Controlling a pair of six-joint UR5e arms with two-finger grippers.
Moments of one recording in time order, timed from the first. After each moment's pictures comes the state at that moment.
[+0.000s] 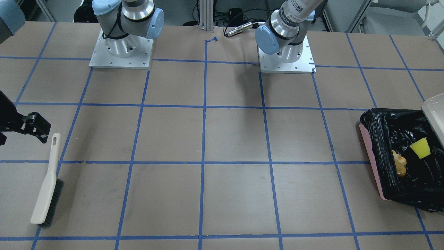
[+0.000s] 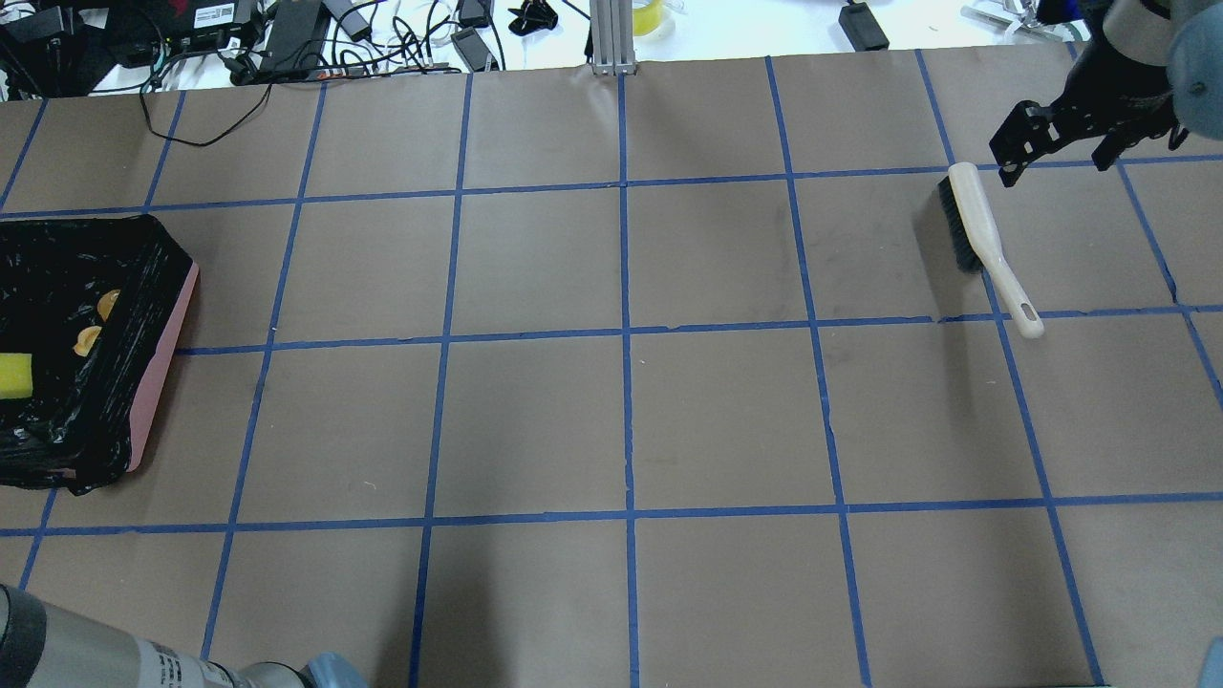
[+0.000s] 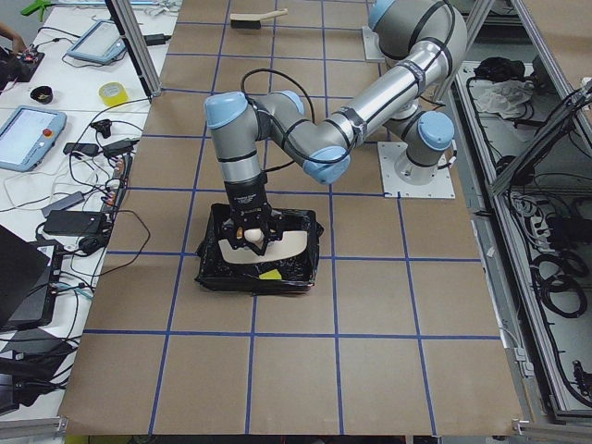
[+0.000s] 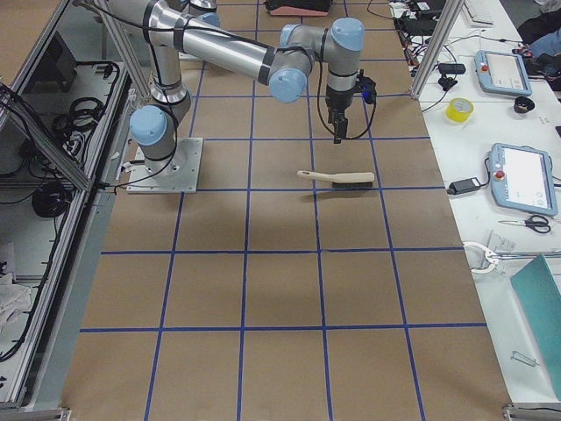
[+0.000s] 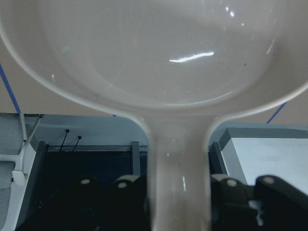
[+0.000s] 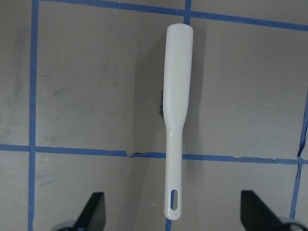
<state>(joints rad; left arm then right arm) -0.85 -1.92 -1.33 -1.16 2.12 2.22 1.27 -1.37 1.58 -1.85 -1.64 -0.39</state>
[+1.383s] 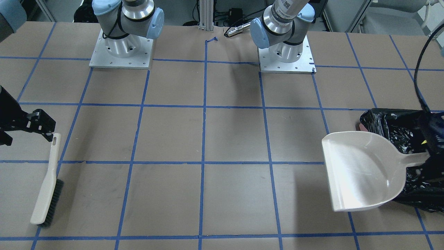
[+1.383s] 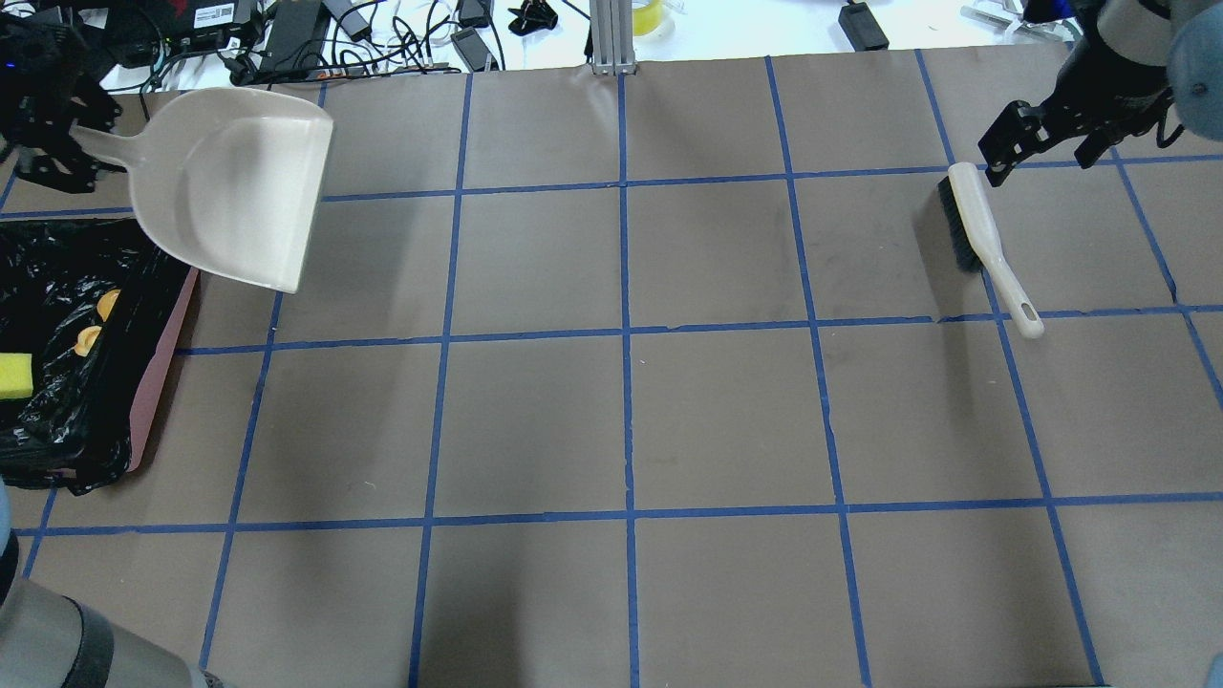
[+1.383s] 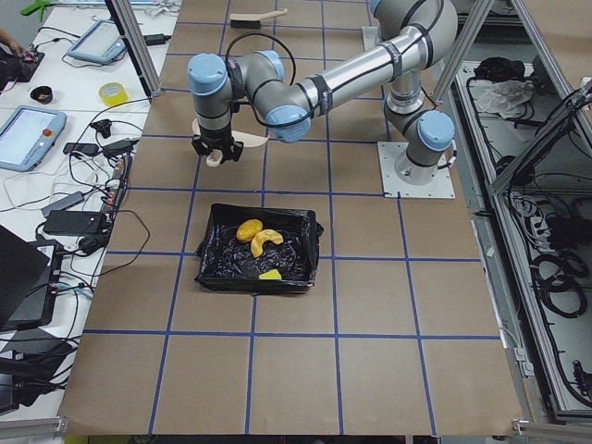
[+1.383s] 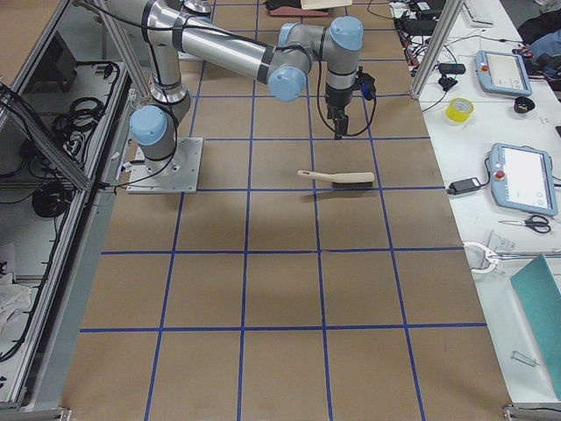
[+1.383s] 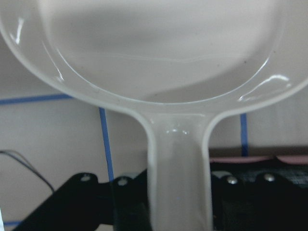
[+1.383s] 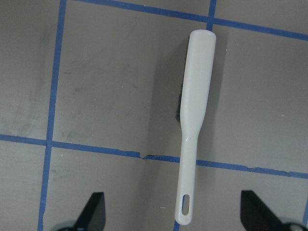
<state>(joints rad) -1.11 -1.98 -1.34 -1.38 1.40 2.13 1.29 -1.39 1.58 -1.84 -1.61 -0.43</state>
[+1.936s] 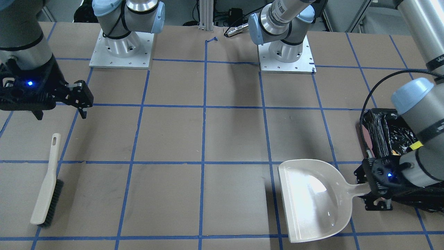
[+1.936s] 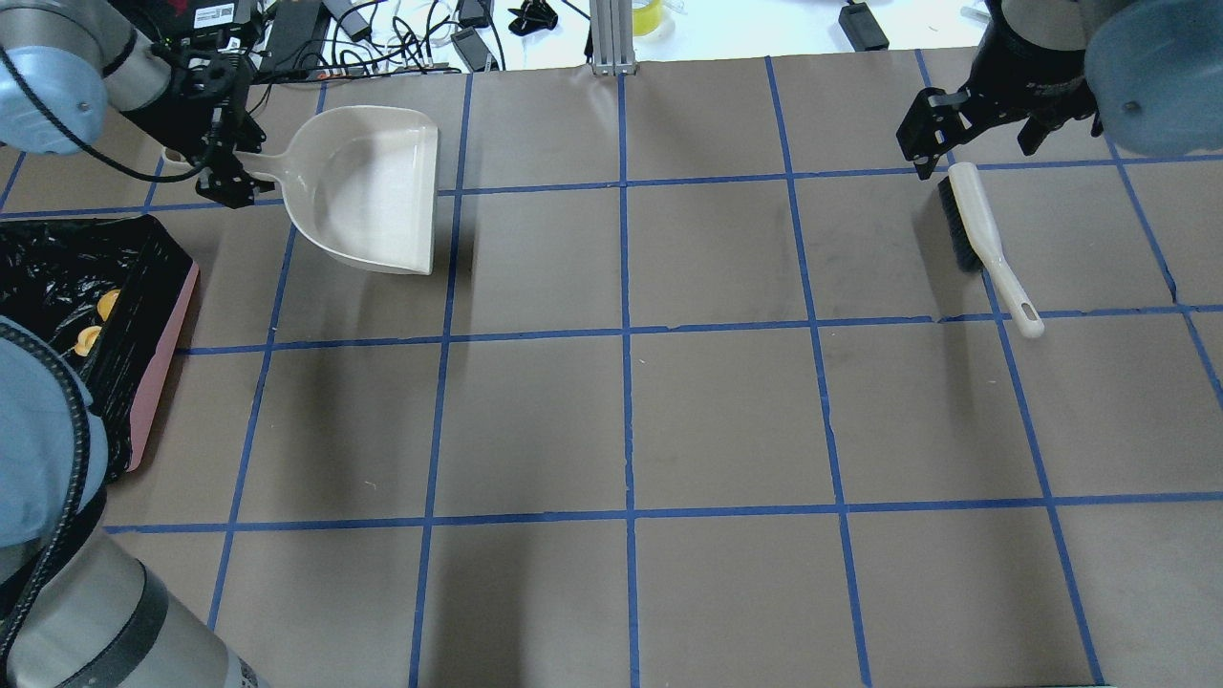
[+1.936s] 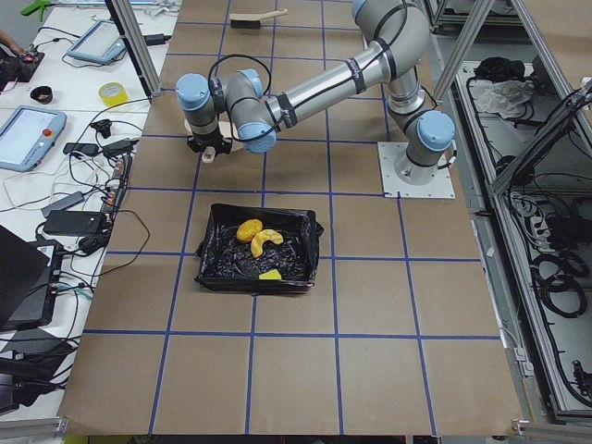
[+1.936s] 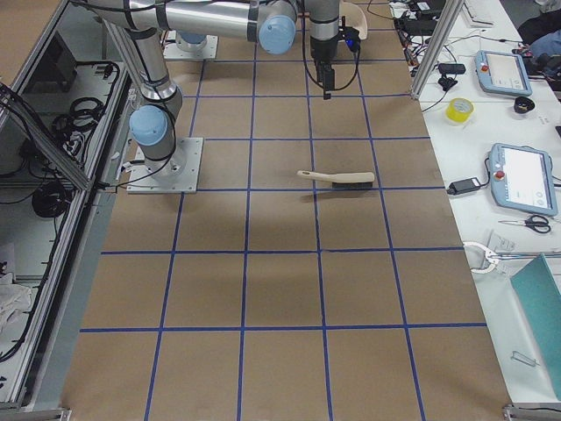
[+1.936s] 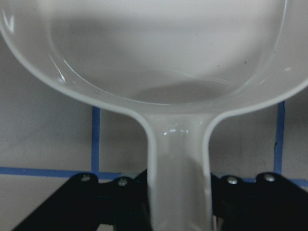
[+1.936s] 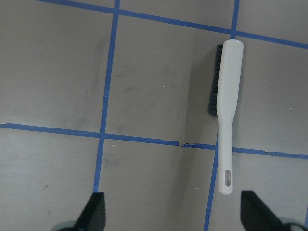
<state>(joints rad) -1.25 -2.11 -1.35 -1.31 1.38 1.84 1.49 -1.52 1.58 -1.77 -1.68 -0.23</state>
